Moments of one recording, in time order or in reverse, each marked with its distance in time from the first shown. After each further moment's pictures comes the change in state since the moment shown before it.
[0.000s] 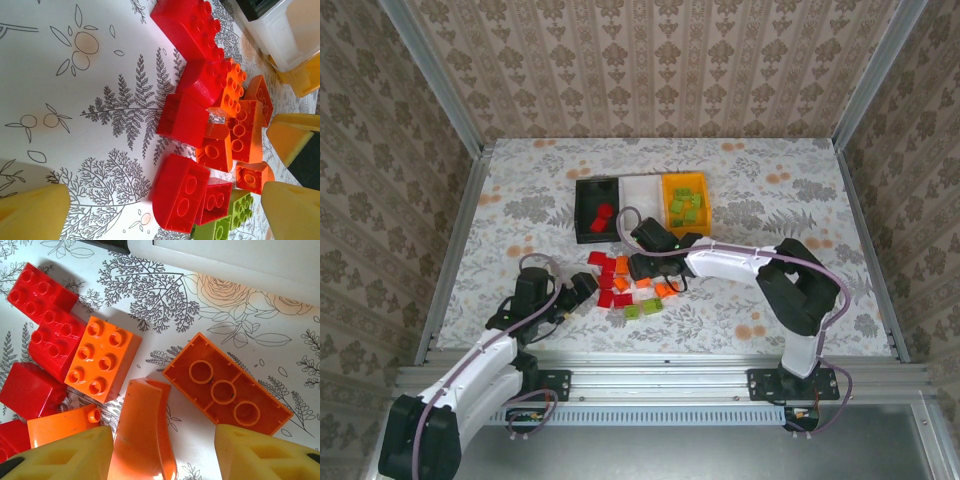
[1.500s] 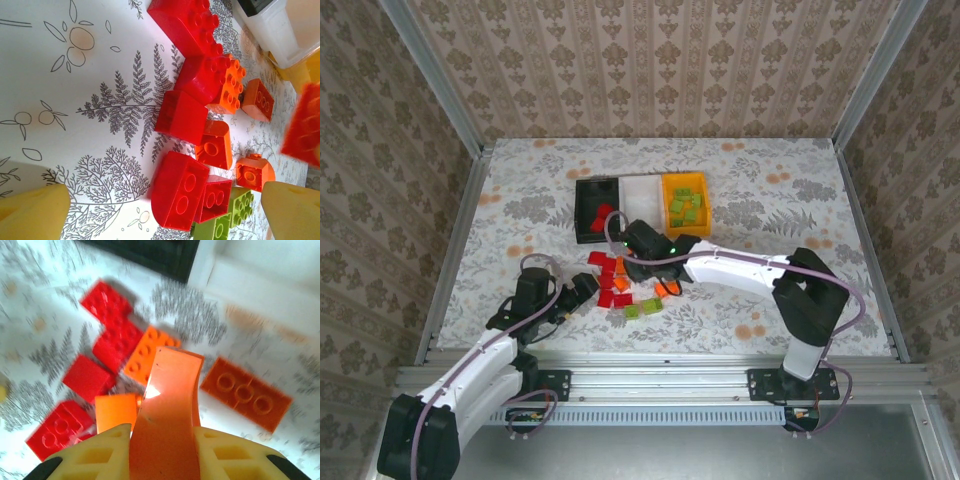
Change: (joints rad) left arm -0.013 0.000 0.000 0.003 -0.003 0.000; right arm 0.071 -0.074 0.096 -0.097 0.095 -0.071
